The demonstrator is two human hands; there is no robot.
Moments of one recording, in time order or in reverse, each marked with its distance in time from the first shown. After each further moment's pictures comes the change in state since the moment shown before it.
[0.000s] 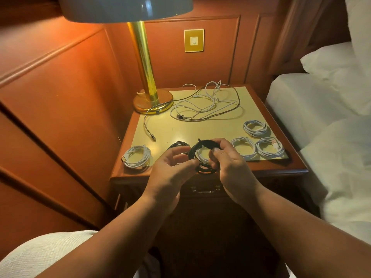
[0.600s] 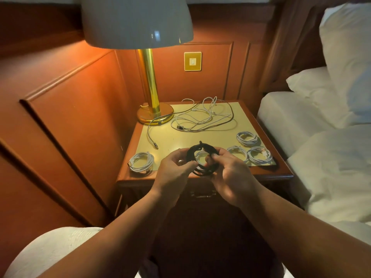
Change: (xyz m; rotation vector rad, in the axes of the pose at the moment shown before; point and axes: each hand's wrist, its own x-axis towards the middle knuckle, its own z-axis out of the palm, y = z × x) left_hand -0.011 0.012 0.007 0.200 -0.045 0.201; right_hand -0.016 -0.017 0.008 0.387 0.026 0.176
